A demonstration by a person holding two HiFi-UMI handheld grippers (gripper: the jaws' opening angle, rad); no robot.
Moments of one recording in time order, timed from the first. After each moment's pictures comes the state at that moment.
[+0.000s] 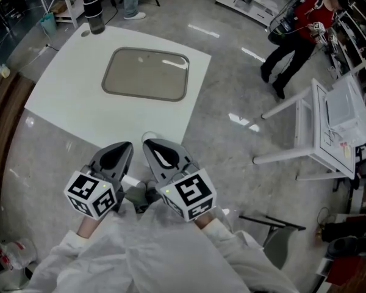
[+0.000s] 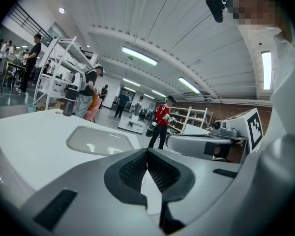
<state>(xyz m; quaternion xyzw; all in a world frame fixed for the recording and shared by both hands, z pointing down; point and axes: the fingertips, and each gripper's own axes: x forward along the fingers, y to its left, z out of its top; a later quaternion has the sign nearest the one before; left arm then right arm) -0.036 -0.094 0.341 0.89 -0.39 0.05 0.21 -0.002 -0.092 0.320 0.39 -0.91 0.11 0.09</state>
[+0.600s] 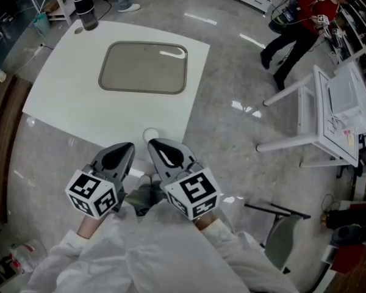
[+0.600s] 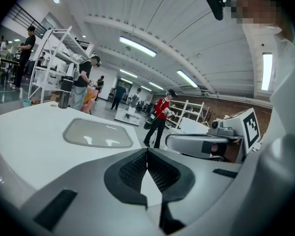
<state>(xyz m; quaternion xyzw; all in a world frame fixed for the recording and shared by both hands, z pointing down) -0.026 -0.094 0.356 0.90 -0.36 0.09 0.24 0.016 -0.095 0.342 0.42 -0.89 0.16 0.09</state>
